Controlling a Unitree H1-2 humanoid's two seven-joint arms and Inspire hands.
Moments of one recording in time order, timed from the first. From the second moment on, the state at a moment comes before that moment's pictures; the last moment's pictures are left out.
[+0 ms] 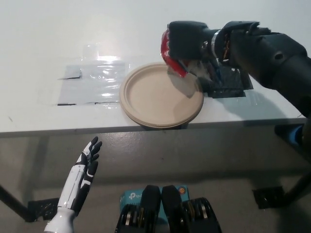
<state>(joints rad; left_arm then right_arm) 0.00 0.13 -0.06 -0.05 0.17 -0.17 -0.04 -1.45 -0.25 1.23 1.24 -1.45 -0.38 -0.45</state>
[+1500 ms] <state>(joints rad) 0.09 0.10 0.00 -0.02 0.17 -0.25 -0.03 -1.29 -0.35 1.06 1.40 -1.32 -0.20 -0.67</state>
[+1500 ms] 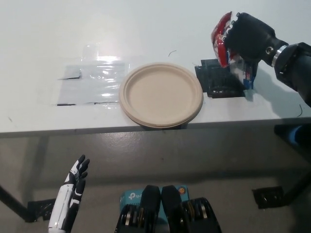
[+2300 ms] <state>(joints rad) 0.12 0.10 0.01 -0.01 0.19 -0.26 -0.04 -1.23 -0.21 0.88 1.41 -1.17 -0.14 -0.28</state>
